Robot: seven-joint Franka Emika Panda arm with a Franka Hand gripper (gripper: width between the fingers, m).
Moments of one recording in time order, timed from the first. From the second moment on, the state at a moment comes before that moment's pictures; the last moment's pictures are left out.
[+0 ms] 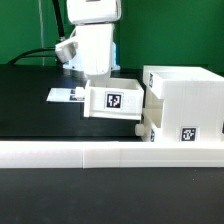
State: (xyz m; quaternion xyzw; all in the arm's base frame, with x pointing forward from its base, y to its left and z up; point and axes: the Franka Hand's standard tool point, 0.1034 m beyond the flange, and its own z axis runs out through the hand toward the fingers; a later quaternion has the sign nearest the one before) arm 0.532 -0.021 0.061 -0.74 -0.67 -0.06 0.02
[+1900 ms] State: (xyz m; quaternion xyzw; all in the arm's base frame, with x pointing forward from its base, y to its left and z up) arm 0.541 -0.013 0.059 -0.72 -0.69 -0.05 0.03
